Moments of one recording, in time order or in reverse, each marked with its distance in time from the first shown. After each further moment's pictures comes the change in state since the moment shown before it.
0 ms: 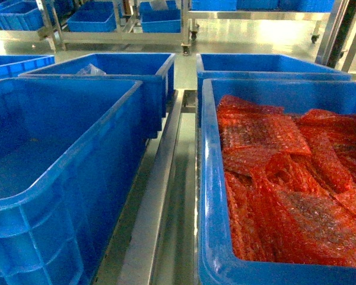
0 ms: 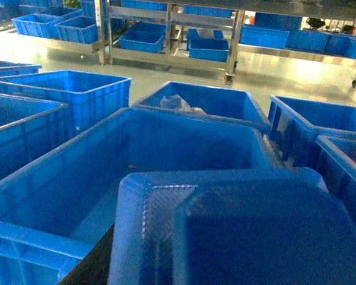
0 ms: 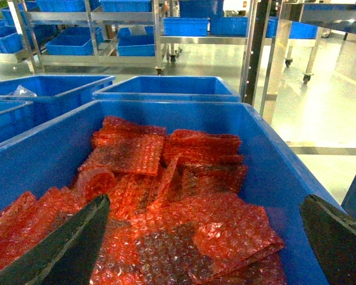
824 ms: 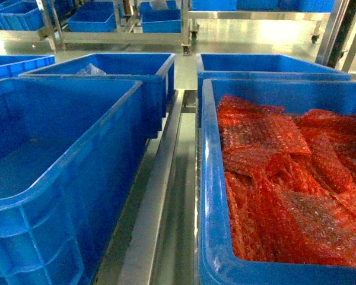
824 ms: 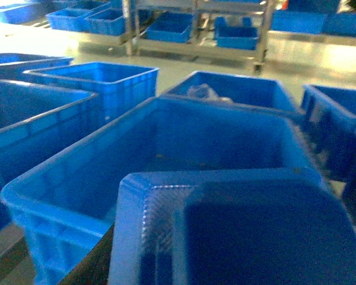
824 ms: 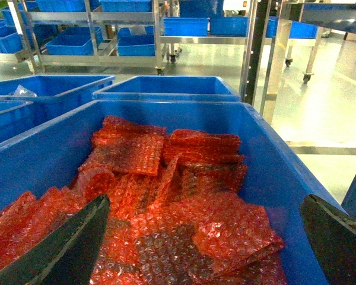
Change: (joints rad) left arm -0.026 0.012 0.004 -0.038 -0.093 0.008; right arm 0.000 0.000 0.000 0.000 0.000 0.000
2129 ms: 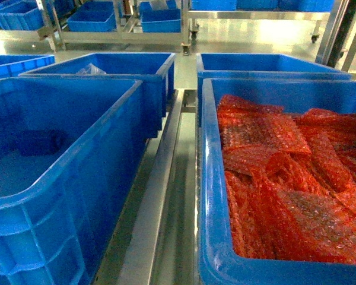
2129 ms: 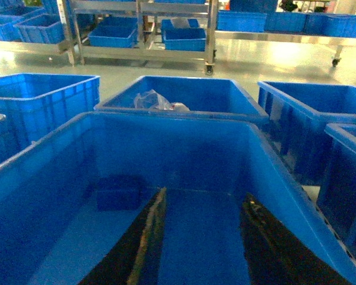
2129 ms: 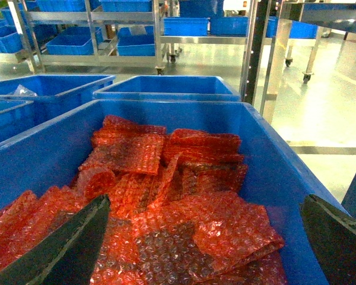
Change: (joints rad) left arm 0.333 0.964 0.034 0.988 0.508 0.052; right arm 0.000 0.000 0.000 0.000 0.000 0.000
